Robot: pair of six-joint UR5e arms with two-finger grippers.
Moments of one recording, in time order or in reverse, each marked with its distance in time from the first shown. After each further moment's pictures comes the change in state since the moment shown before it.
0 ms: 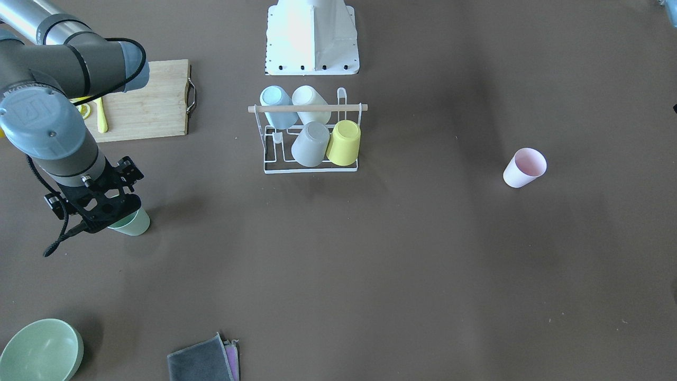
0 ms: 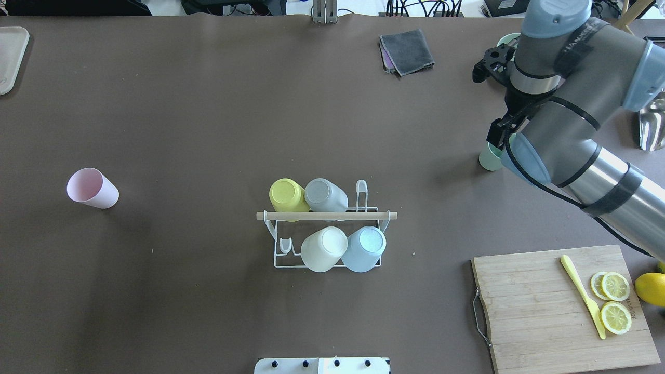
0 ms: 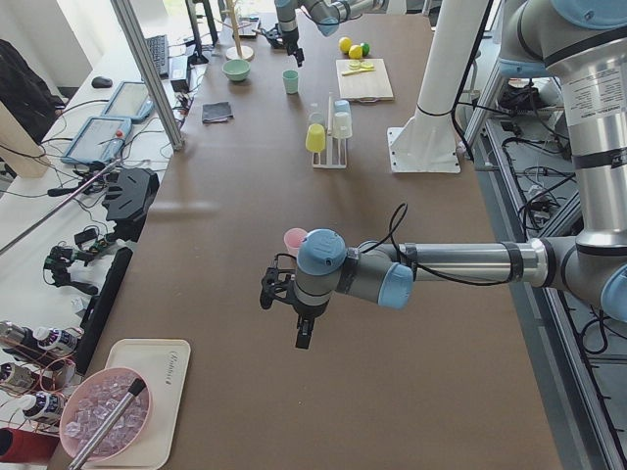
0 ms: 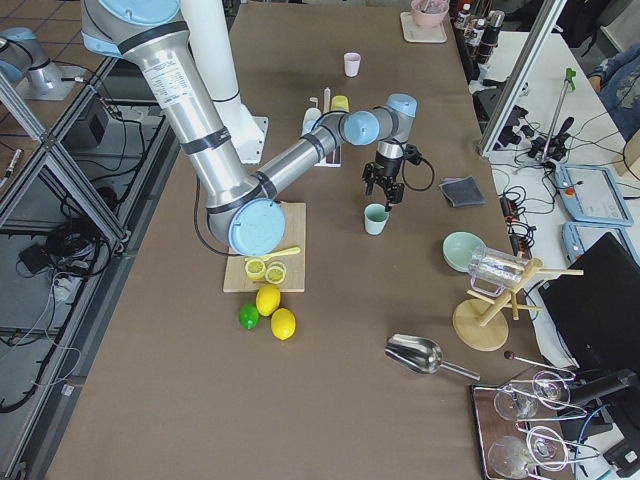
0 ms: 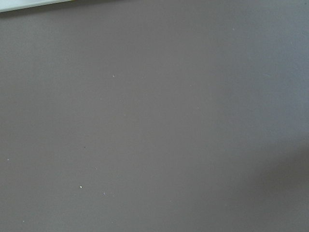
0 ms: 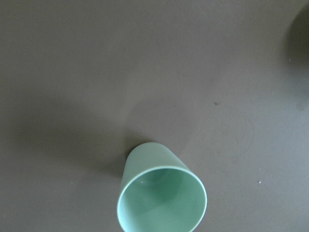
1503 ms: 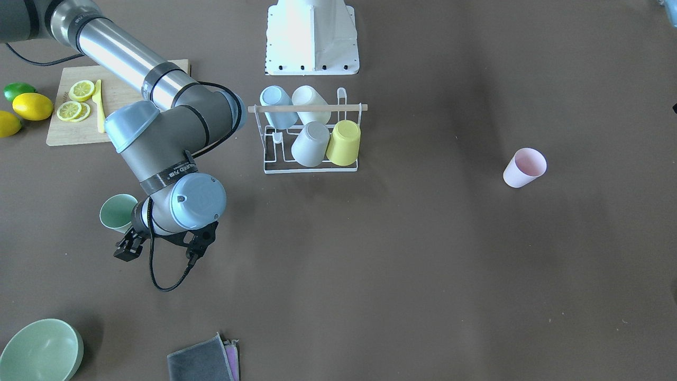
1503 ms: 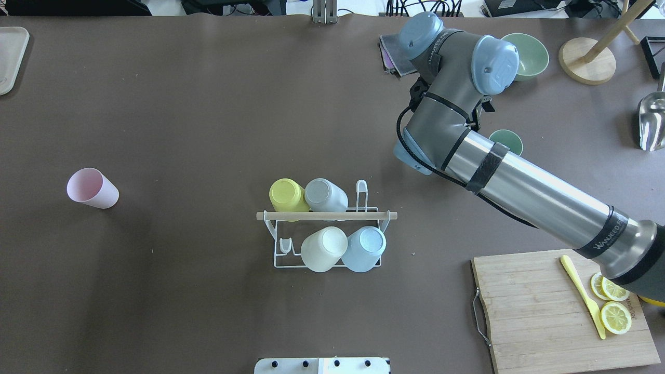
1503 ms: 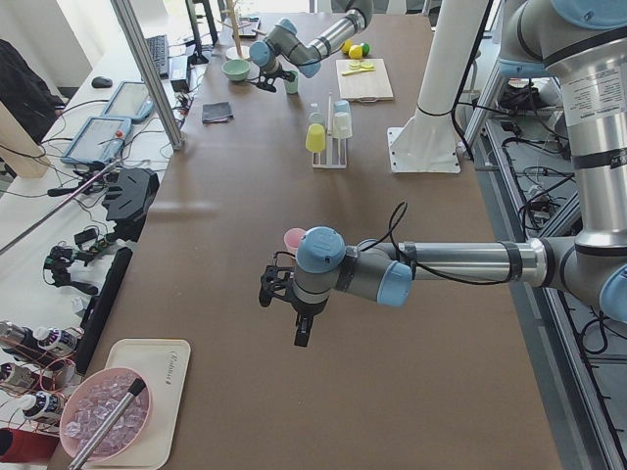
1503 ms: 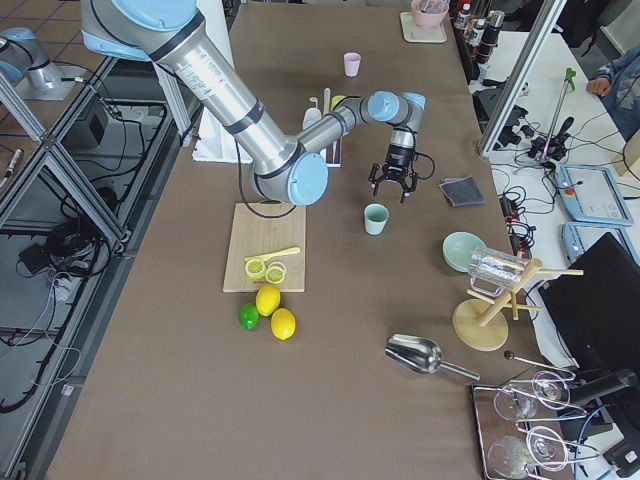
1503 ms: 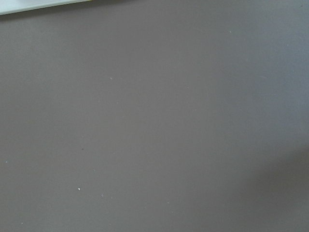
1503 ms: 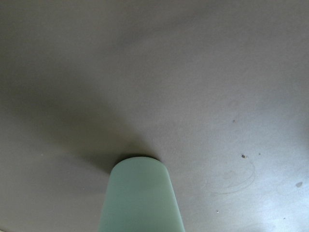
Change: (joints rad) left arm 0.011 -0.004 -0.002 0.005 0.000 0.000; right arm -0.139 0.293 -0.424 -0.204 -0.298 -0.534
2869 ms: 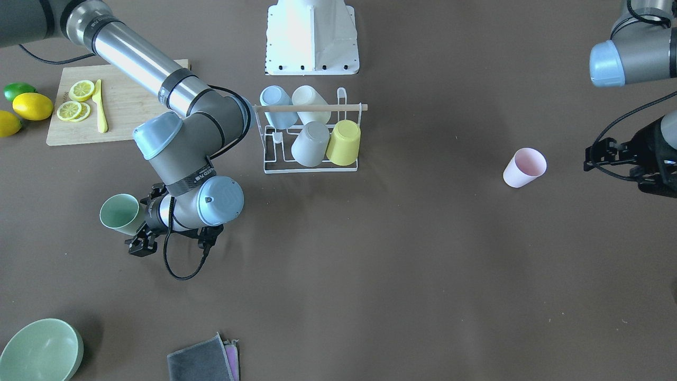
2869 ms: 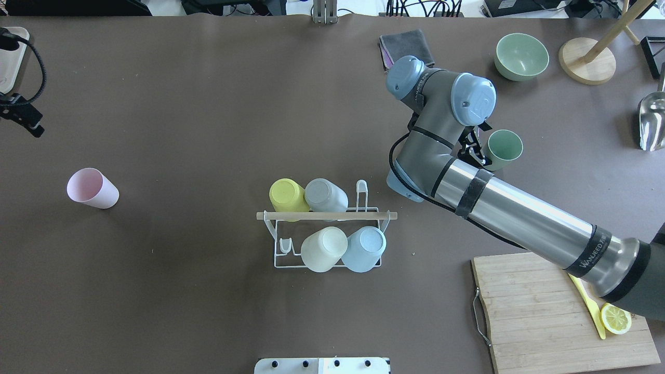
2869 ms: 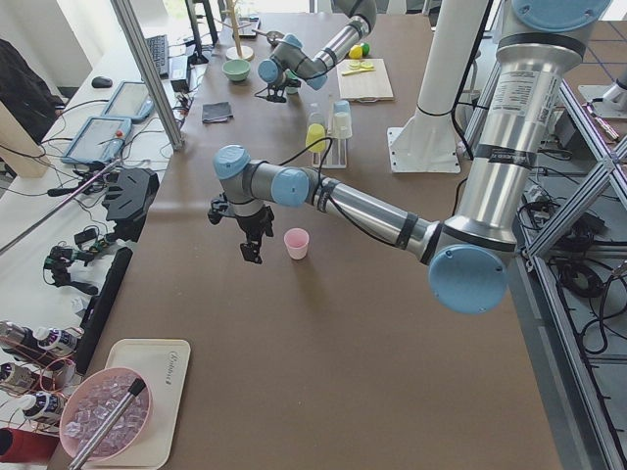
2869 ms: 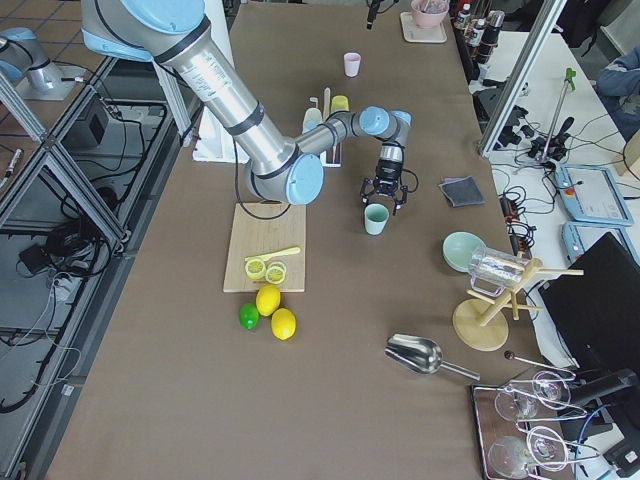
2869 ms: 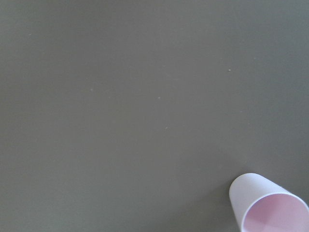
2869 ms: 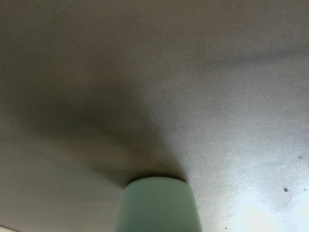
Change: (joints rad) left arm 0.296 -0.558 0.115 0.556 0.018 -0.001; right arm -0.061 -0.014 -0.056 0.008 -0.077 -0.082
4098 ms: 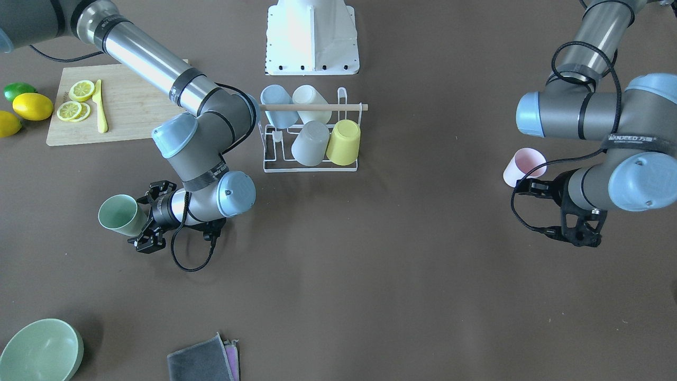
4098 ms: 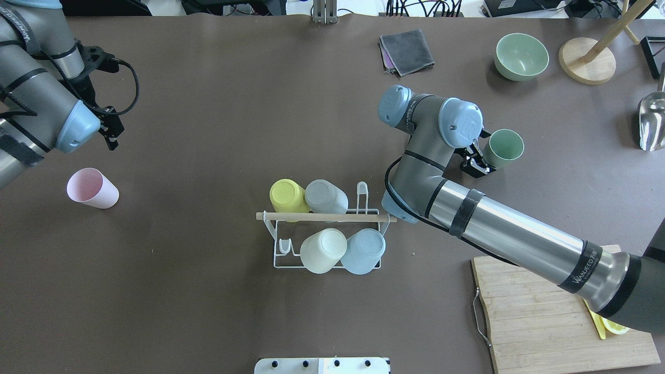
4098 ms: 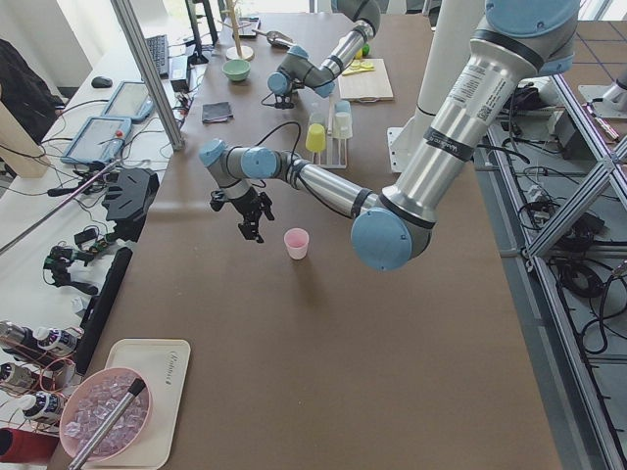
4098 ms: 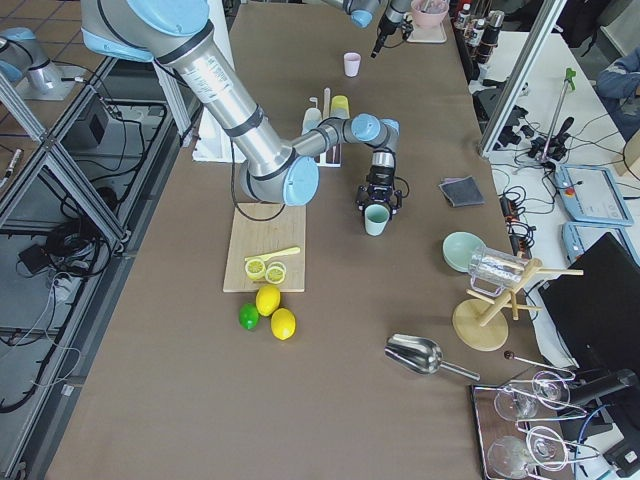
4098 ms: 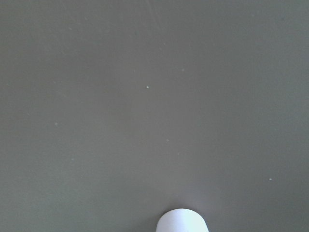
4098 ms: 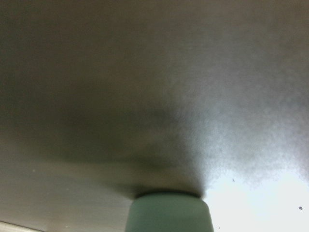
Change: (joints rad) left arm 0.169 -0.244 0.277 0.165 -0.008 0.031; right arm -0.059 -0.010 -0.024 -0.010 -0.120 -0.025
